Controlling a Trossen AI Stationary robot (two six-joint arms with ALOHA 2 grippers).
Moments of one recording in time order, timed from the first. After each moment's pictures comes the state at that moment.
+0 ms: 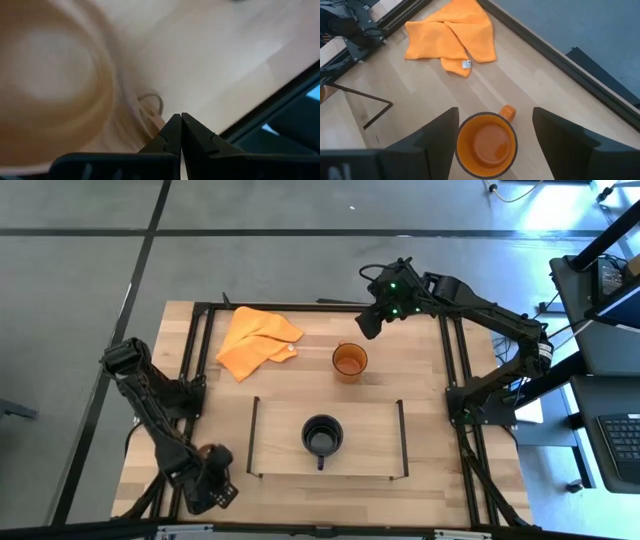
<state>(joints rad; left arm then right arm) -1.03 1.52 0.91 -0.67 -0.09 -1.99 -0.43 1.48 1.60 -0.92 -0.02 0.33</state>
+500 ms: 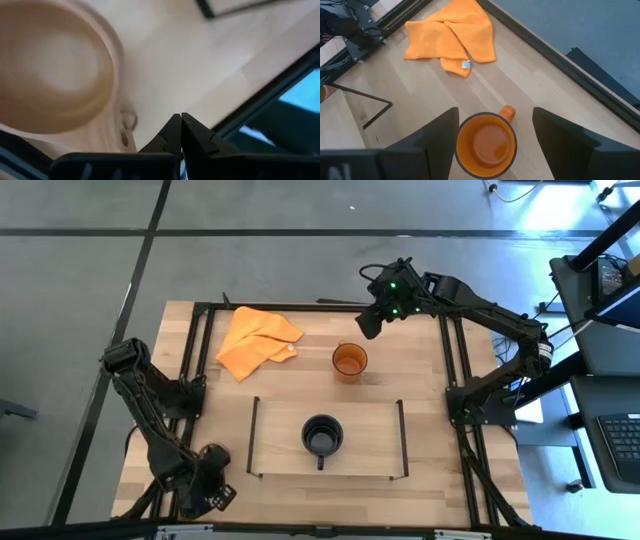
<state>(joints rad) -1.05 1.52 1.04 -0.83 -0.17 -2.01 -0.43 1.48 1.60 -0.92 -0.02 0.33</state>
